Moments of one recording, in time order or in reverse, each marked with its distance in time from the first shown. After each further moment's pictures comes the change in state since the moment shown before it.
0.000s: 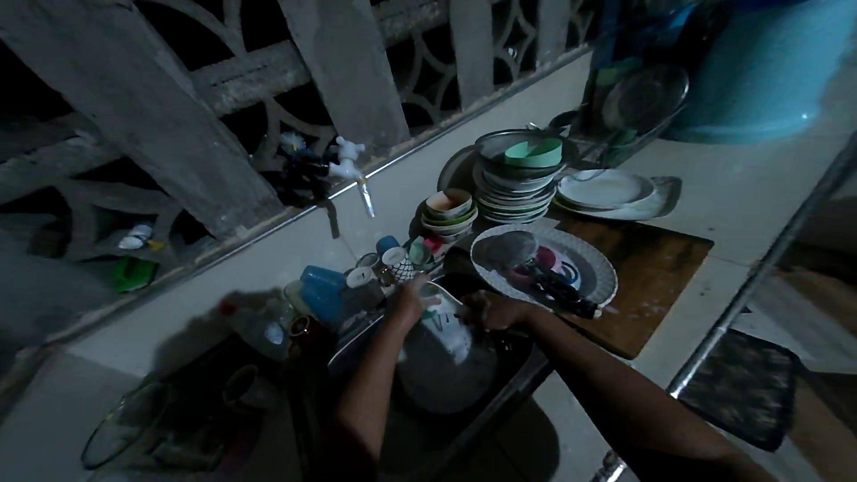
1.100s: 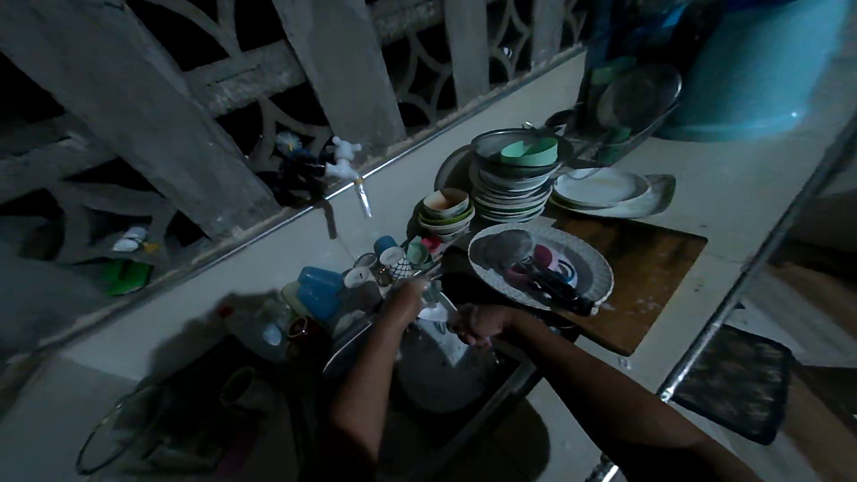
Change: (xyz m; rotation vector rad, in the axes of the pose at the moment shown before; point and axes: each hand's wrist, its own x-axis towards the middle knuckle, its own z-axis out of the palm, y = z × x) left_hand 0.007 0.005 -0.006 0.221 -0.118 0.009; right_hand 0.017 0.007 0.017 0.192 -0.205 0.120
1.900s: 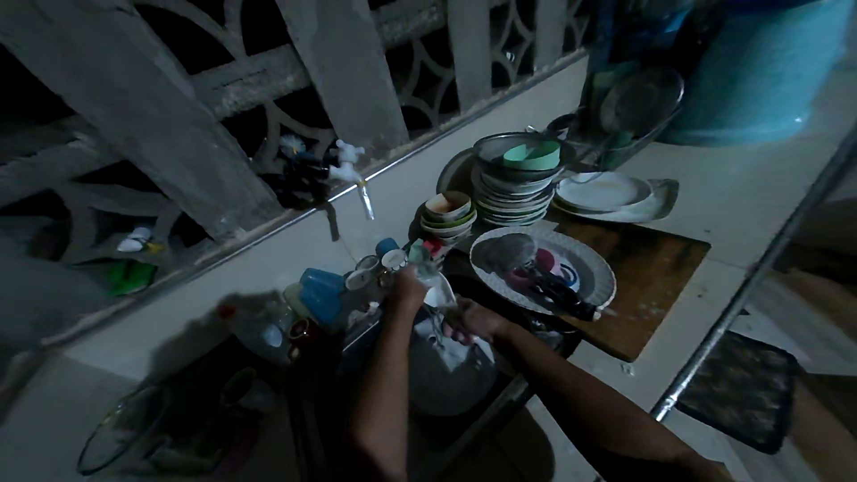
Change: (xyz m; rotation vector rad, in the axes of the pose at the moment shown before) left_hand 0.018 0.005 0.005 -0.280 0.318 -0.163; right_hand 0.010 -0.004 0.021 0.400 0.279 -0.177
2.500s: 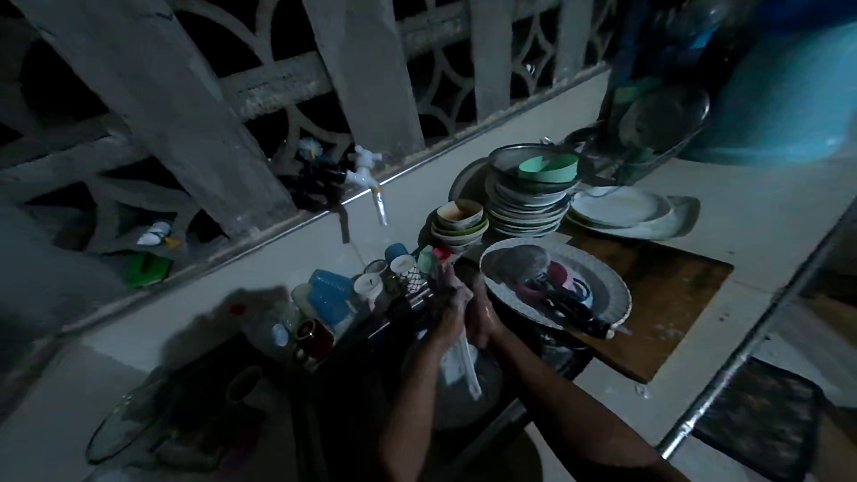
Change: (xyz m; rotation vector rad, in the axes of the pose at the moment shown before) left_hand -0.048 0.019 0.035 -0.438 -0.139 0.176; right_hand 0.022 -0.004 0.017 0.586 0.242 -0.186
